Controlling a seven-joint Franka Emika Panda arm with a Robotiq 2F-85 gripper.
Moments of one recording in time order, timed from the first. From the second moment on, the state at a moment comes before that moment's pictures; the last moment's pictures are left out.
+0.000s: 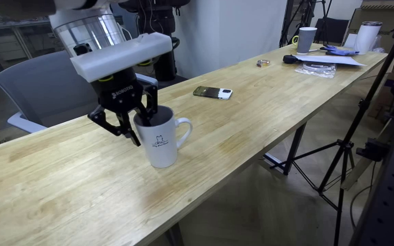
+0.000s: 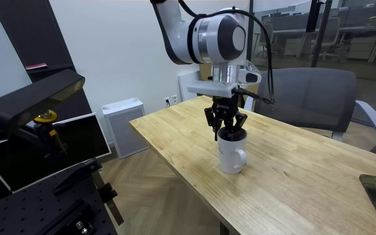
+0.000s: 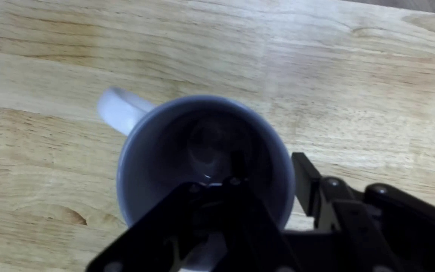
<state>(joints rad) 0.22 0.63 -0.01 -2.03 -0.07 2.45 0.20</state>
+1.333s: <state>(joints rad) 0.24 0.63 -0.02 -1.82 -0.14 2.07 0.25</state>
